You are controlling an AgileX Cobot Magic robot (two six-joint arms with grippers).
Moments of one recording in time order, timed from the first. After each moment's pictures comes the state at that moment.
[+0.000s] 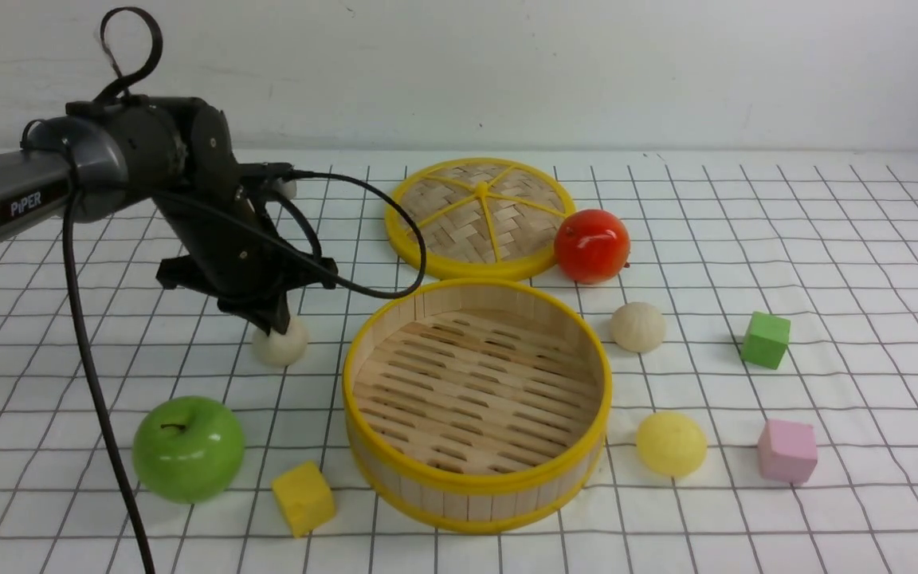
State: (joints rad) right arm 0.01 -0.01 0.02 -0.14 0.39 0.16; left arm -0.19 2.12 -1.74 -0.09 0.90 -0.08
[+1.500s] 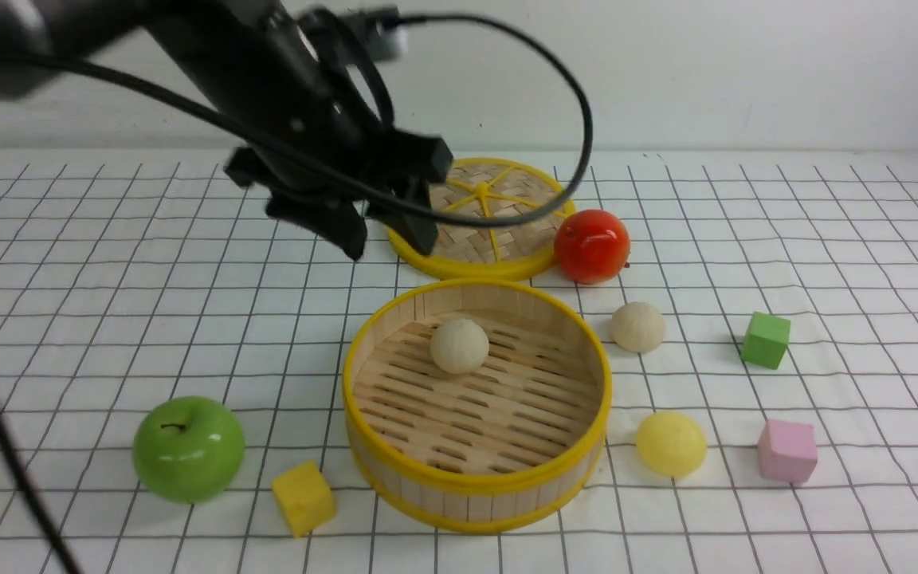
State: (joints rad) right arm 0.01 -0.01 0.02 -0.14 0.39 0.16; left arm -0.40 1.73 -1.84 -0.27 1.22 -0.03
